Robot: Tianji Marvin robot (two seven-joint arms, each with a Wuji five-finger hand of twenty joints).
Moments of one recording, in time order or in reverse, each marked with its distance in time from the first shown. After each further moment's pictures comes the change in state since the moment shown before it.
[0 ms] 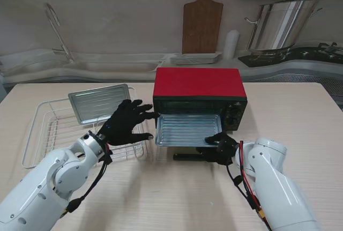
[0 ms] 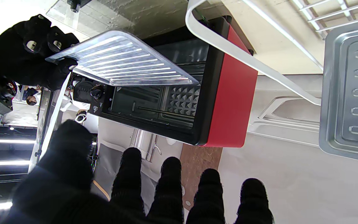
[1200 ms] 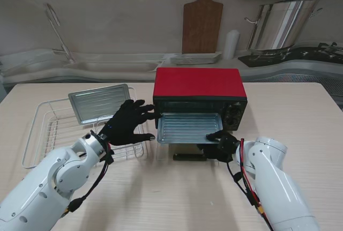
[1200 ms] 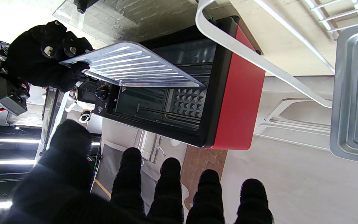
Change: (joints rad) left arm -0.012 0.000 0.013 0.005 -0.013 -0.010 -0.009; right arm 0.026 -0.002 0.004 0.041 0.011 -0.031 0.012; left_hand 0.000 0.000 -0.009 0.000 0.000 0.000 0.000 0.000 -0.001 -0.009 -0.011 -0.012 -0.002 -0.010 -0.012 -0.011 -0.003 -0.003 0.000 -0.011; right_hand 0.000 0.000 0.000 0.000 0.000 0.024 0.012 0.004 0.000 0.000 0.001 0.000 0.001 0.001 0.011 0.000 0.010 0.000 0.002 -0.001
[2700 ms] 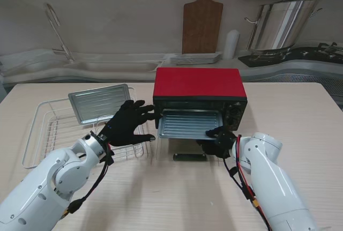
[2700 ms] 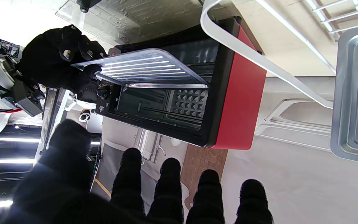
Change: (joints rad) left arm 0.013 0.000 -0.005 -0.017 -0.004 0.006 -0.007; right arm 0.047 -0.008 -0.034 0.039 0.030 -0.052 -0.076; left_hand 0.000 0.000 -0.011 0.000 0.000 0.000 -0.010 0.000 0.000 -0.001 -0.007 0.000 0.000 0.000 -0.001 0.000 -0.005 -0.006 0.000 -0.001; right_hand 0.000 0.000 0.000 0.000 0.000 0.000 0.002 0.010 0.000 0.000 0.000 0.000 0.000 0.000 0.000 0.000 0.000 0.000 0.001 -0.010
